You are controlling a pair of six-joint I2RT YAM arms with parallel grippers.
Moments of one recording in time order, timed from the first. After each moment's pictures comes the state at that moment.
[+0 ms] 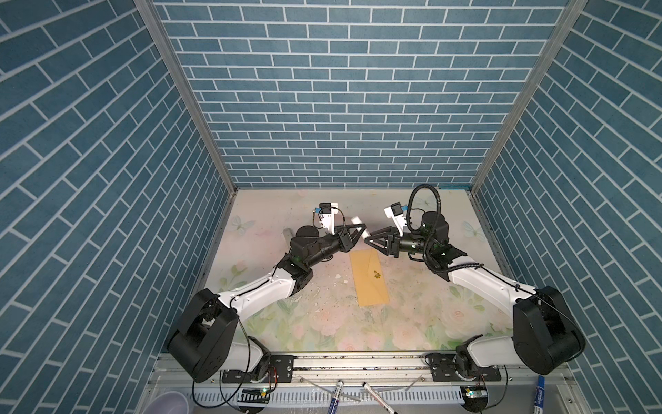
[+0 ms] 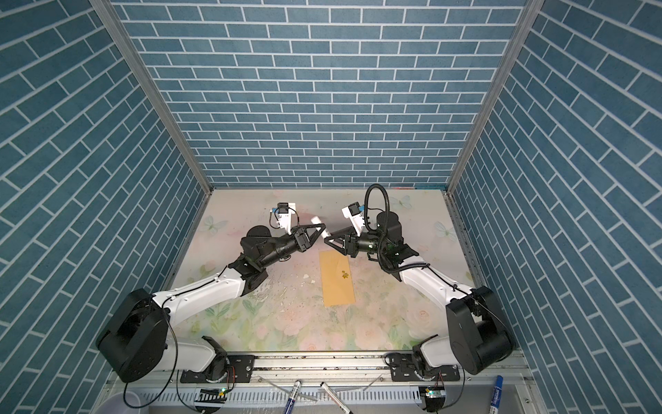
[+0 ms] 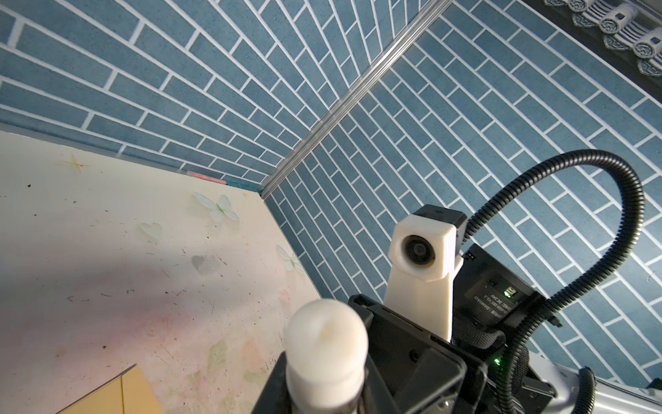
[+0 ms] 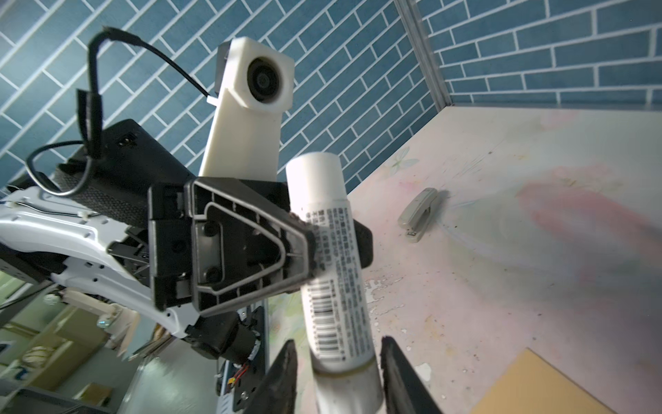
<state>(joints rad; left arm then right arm) -0.63 1.39 0.75 0.67 0.37 -0.85 0.50 1.40 0.83 0.38 -0.93 0.45</state>
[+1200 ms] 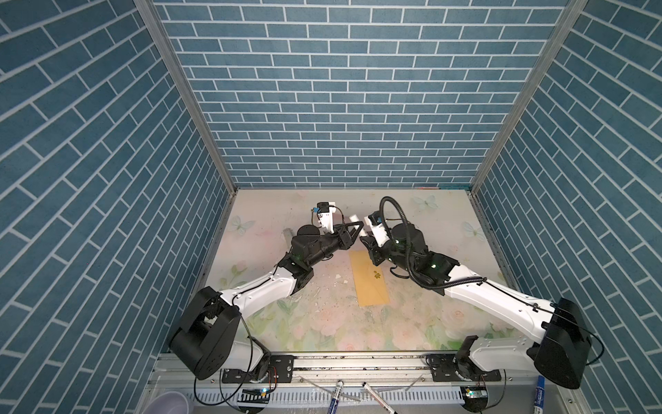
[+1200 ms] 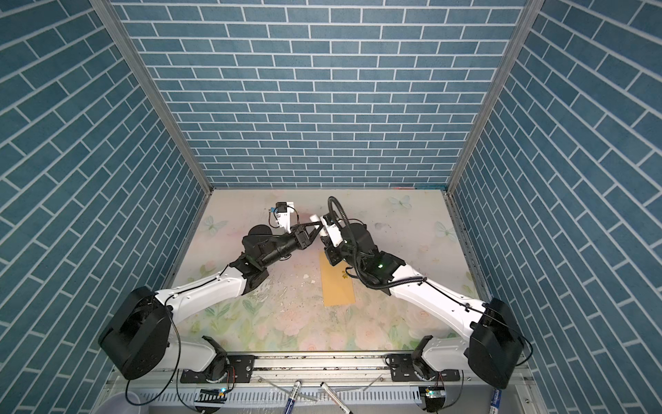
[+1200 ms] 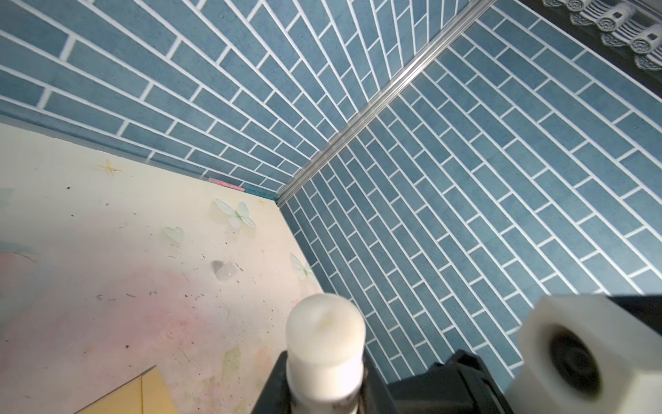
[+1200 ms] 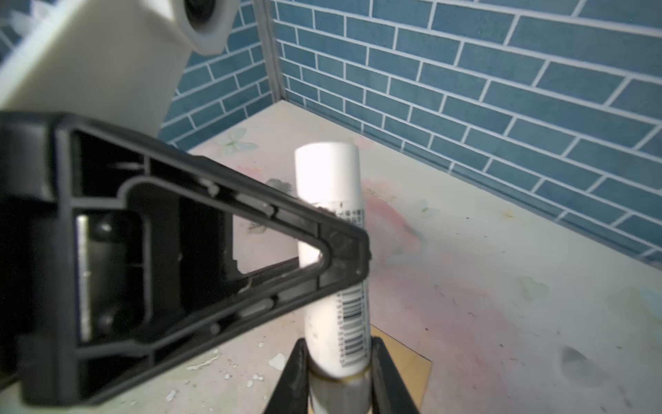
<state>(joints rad) -0.62 1.41 0.75 0.65 0.30 -0.86 0.91 1.33 0.99 -0.08 0.20 0.01</state>
